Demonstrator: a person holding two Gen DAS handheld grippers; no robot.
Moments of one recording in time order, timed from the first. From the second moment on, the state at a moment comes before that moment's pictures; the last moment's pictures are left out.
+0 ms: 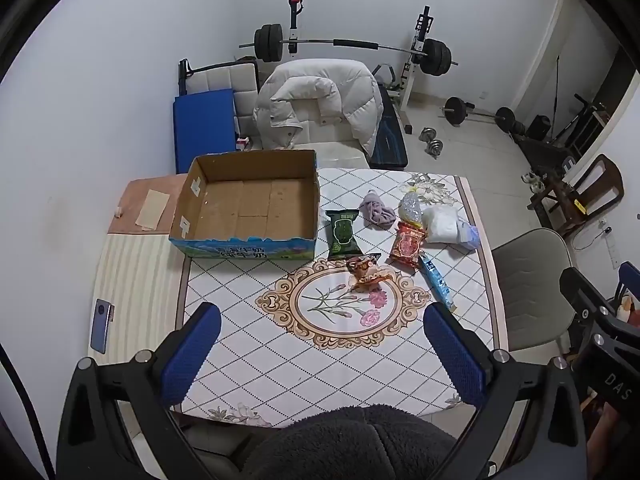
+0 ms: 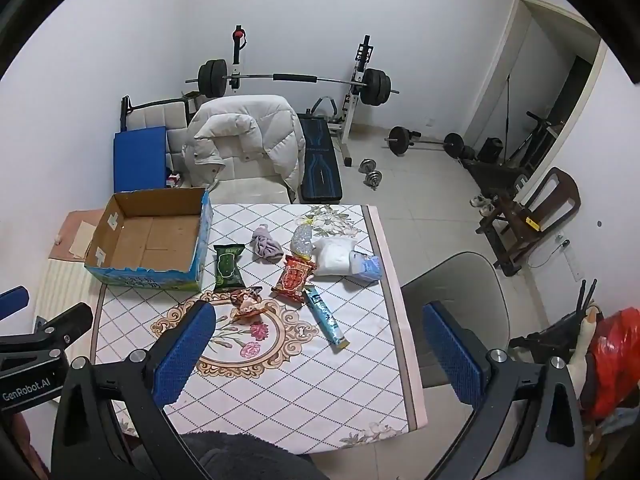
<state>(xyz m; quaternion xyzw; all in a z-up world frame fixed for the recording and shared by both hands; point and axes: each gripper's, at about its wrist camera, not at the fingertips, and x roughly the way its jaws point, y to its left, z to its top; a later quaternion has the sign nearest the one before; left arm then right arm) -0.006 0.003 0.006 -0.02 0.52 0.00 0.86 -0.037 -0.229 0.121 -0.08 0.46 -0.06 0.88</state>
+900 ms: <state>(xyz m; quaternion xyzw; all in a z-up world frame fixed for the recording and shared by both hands) -0.003 0.002 0.014 -0.03 0.51 0.00 0.86 -0.038 -0.223 0.130 -0.08 0.45 -0.05 0.89</state>
